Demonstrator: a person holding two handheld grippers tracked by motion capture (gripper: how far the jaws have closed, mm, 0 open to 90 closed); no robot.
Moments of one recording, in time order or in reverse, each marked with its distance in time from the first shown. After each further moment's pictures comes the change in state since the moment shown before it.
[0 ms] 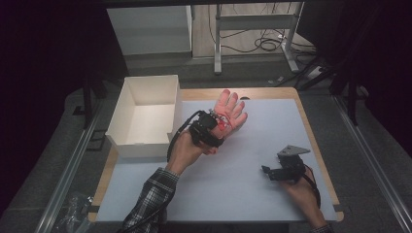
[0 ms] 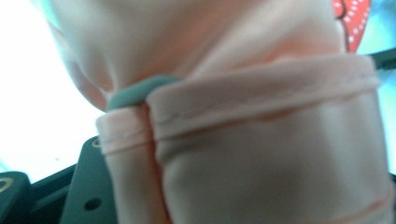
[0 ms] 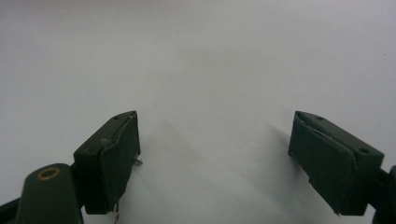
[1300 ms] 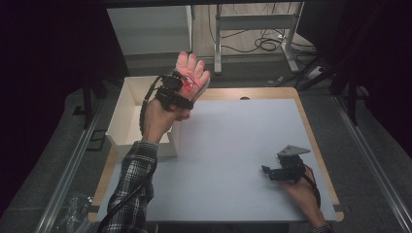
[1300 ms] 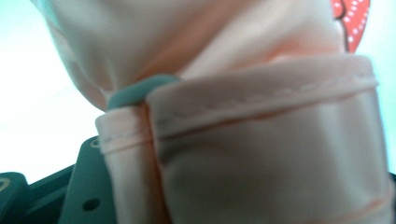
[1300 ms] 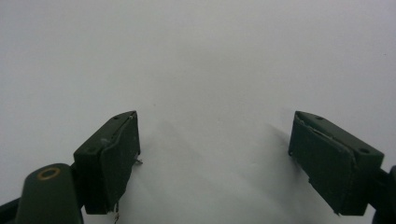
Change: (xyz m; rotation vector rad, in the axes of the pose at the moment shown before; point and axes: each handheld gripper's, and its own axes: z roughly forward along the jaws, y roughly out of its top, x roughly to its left) left arm 0.097 0.016 -0.089 -0.055 0.181 -0.259; right arm 0.000 0.000 0.000 -0.003 0.000 0.002
